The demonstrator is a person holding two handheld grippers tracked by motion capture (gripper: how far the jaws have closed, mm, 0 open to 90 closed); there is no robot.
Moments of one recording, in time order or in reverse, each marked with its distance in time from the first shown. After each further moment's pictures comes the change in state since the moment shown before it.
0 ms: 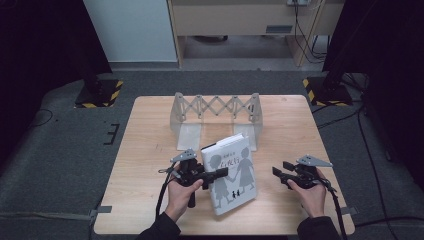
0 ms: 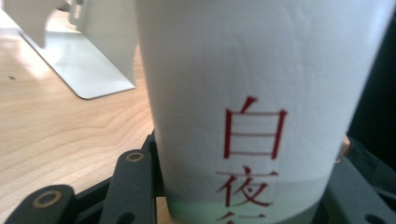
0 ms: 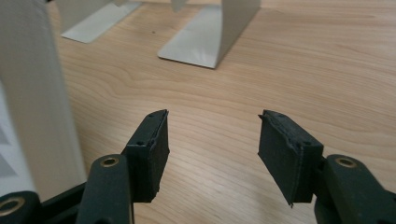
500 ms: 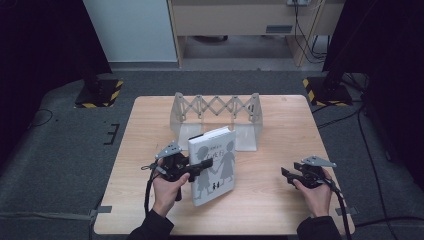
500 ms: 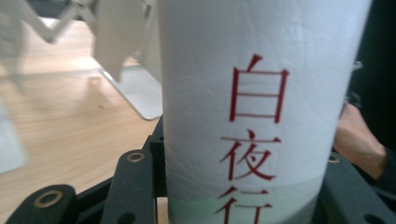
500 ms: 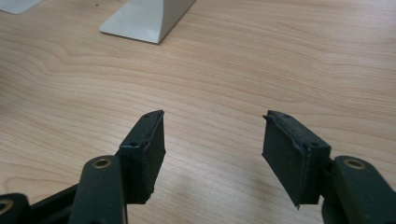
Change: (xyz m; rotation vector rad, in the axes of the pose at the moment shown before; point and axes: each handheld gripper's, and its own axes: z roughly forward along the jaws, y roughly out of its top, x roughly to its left) left arm -0.001 0.024 -0.040 -0.043 0.179 0.079; right arm -0.019 -0.006 -0.004 0.064 -0.151 -0.031
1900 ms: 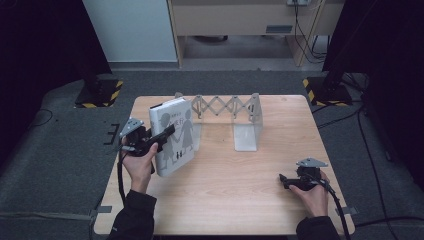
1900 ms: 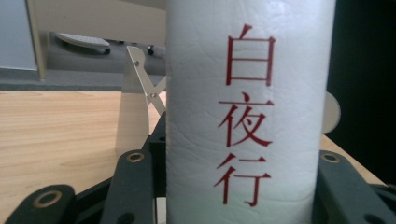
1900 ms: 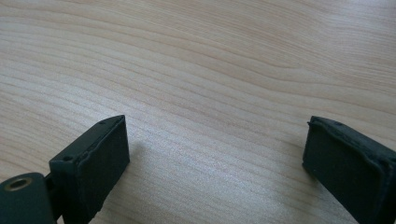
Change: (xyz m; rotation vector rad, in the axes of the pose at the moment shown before) left arm 0.058 0.059 -0.047 -0.176 0.357 0.007; right arm -0.003 -0.012 0.018 0.112 -0.068 -0.063
